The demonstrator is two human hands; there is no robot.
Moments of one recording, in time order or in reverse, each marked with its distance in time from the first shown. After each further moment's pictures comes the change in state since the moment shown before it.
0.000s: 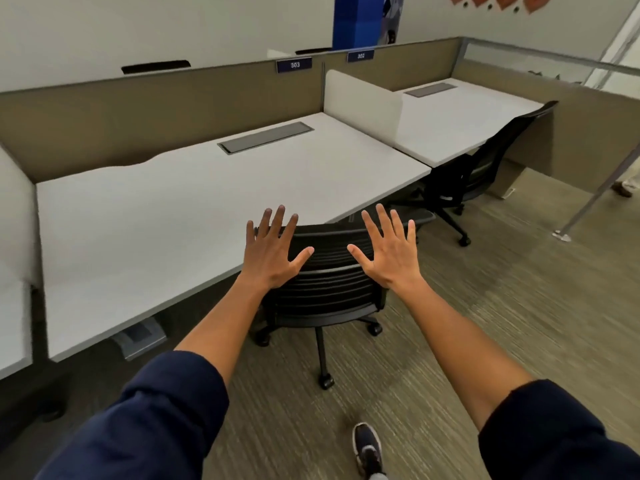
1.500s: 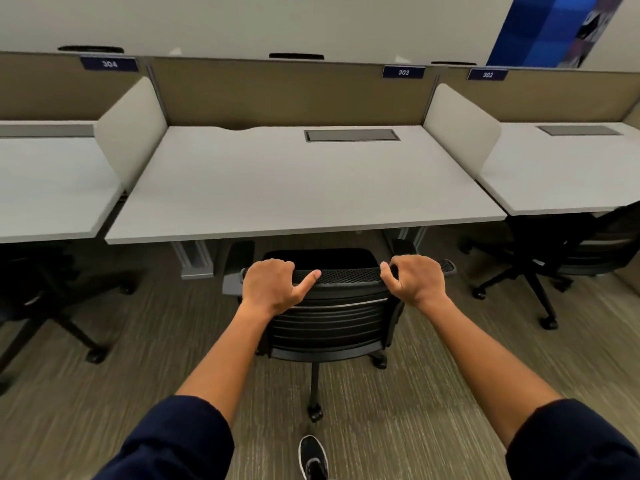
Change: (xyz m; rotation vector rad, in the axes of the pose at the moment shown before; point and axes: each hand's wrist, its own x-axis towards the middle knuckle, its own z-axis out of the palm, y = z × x) left_hand -0.051 0.186 0.024 0.118 0.219 -0.427; right_hand 0.053 0.173 0.011 0.085 0.007 -0.522
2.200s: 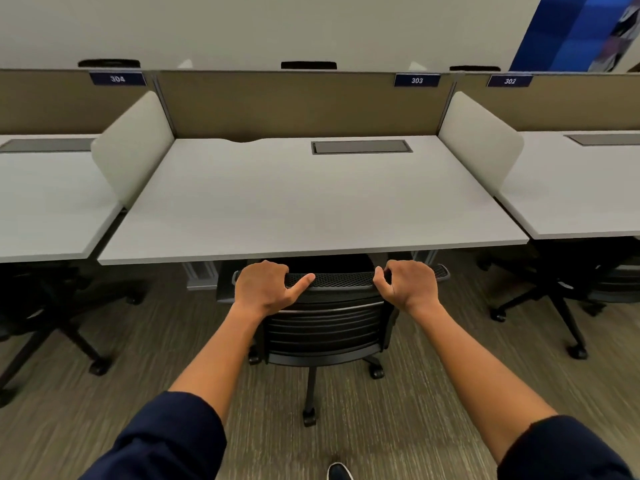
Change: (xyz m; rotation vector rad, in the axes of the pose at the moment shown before) left_hand 0.086 -0.005 0.015 0.014 -0.058 -0.048; right_hand 0.087 0.028 0.022 0.065 0.017 -0.003
